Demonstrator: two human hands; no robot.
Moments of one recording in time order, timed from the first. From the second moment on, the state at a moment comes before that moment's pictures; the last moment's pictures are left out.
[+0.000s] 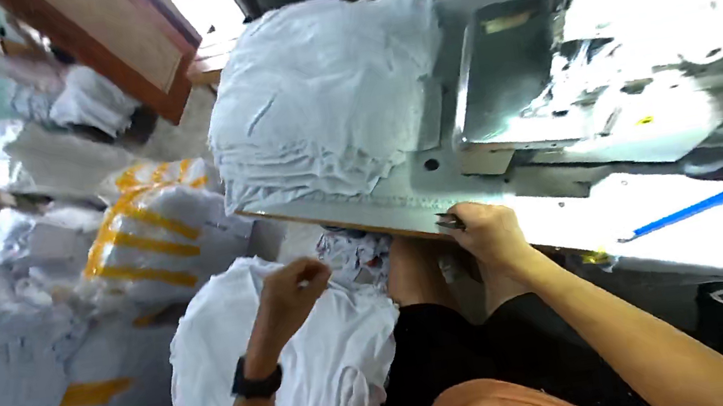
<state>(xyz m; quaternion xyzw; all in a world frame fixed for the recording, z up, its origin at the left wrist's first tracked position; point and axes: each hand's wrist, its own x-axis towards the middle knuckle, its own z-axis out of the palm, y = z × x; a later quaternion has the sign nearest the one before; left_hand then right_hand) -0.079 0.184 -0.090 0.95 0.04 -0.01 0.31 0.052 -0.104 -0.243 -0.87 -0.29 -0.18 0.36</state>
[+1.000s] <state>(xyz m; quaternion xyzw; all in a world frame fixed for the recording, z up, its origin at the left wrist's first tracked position) 0.178 0.084 -0.127 0.99 -0.03 0.05 0.08 0.054 -0.097 -0.262 -0.88 -0.27 -0.31 0.24</state>
